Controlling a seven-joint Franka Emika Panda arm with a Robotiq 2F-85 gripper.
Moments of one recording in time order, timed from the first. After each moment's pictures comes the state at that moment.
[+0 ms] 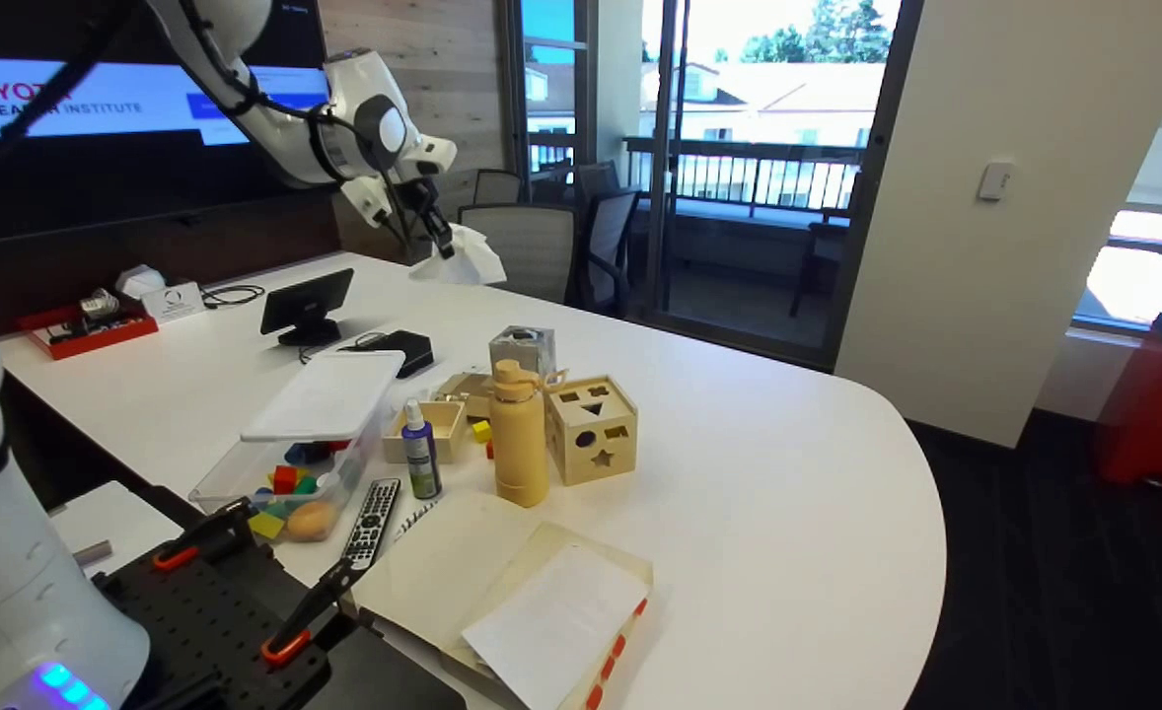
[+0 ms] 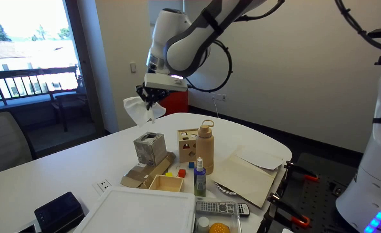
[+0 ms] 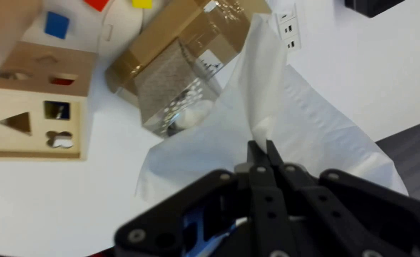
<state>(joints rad) 0.17 0.32 0.05 -2.00 -0.22 2.78 0.85</state>
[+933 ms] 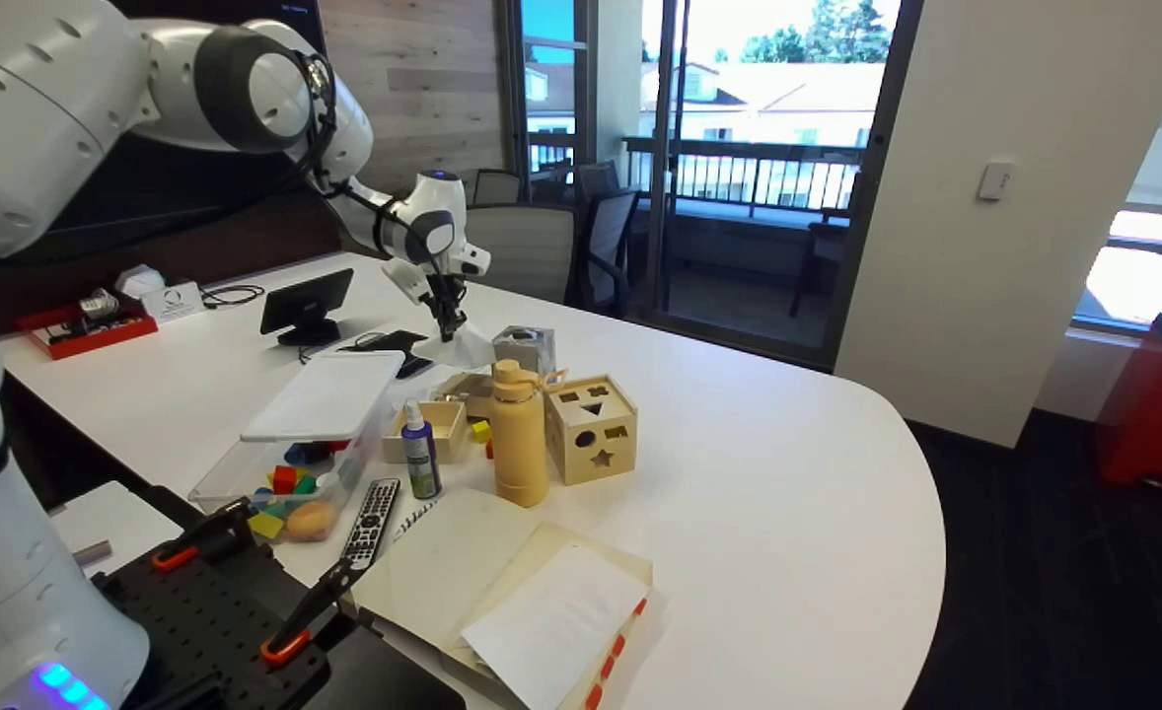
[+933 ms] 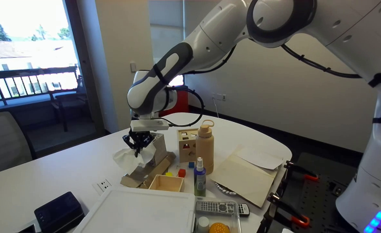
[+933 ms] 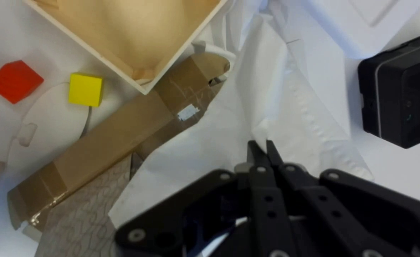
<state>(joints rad) 0.16 0.88 0.10 -1.48 0.16 2.52 0.41</state>
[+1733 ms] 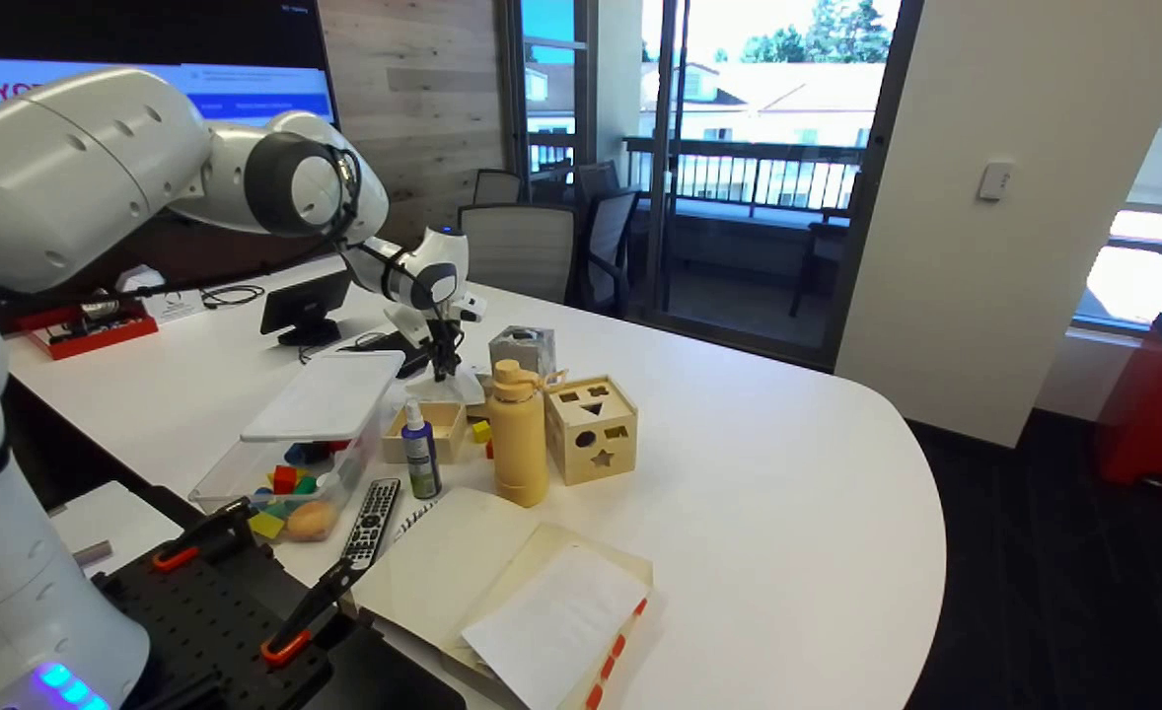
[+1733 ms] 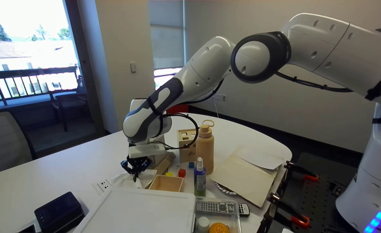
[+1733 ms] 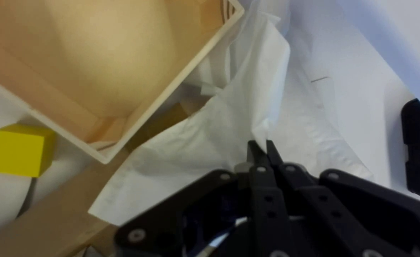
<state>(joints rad) 0.19 1.16 0.11 -1.22 0.18 2.46 0.39</state>
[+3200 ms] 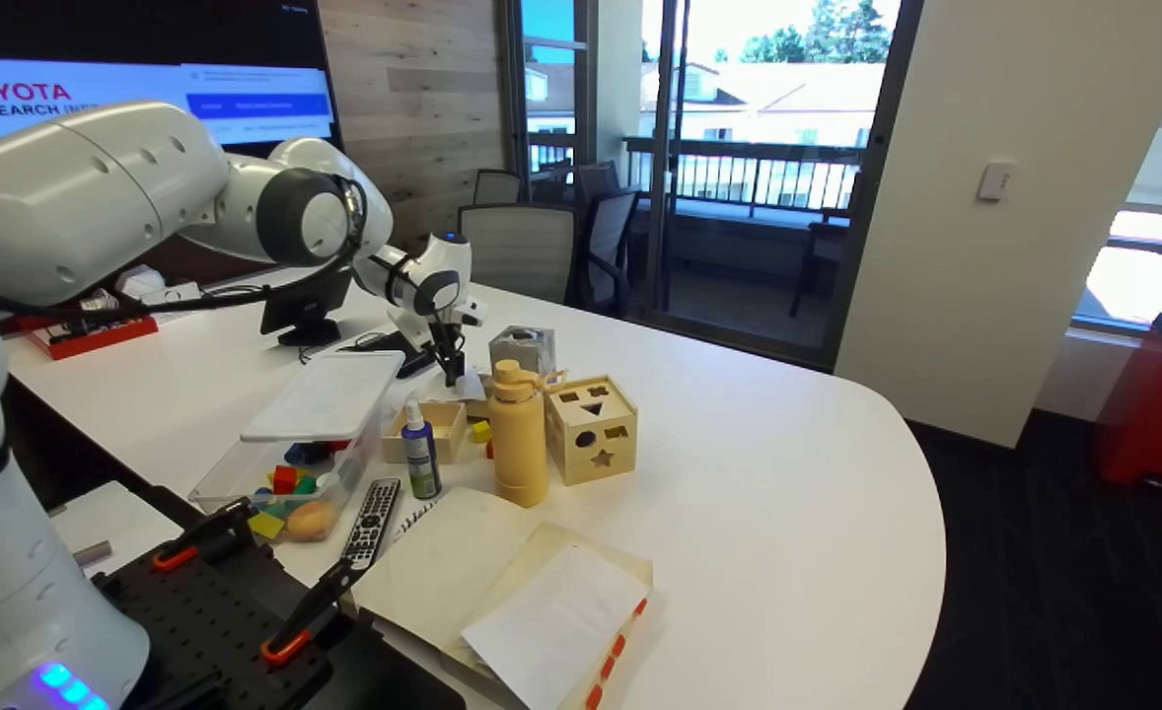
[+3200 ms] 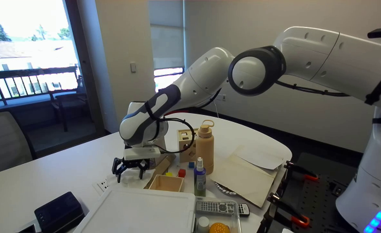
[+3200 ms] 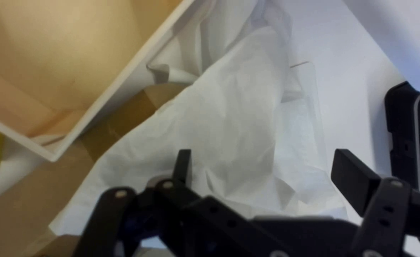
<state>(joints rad) 0.19 1.26 0.13 -1.08 0.20 2.45 0.39</state>
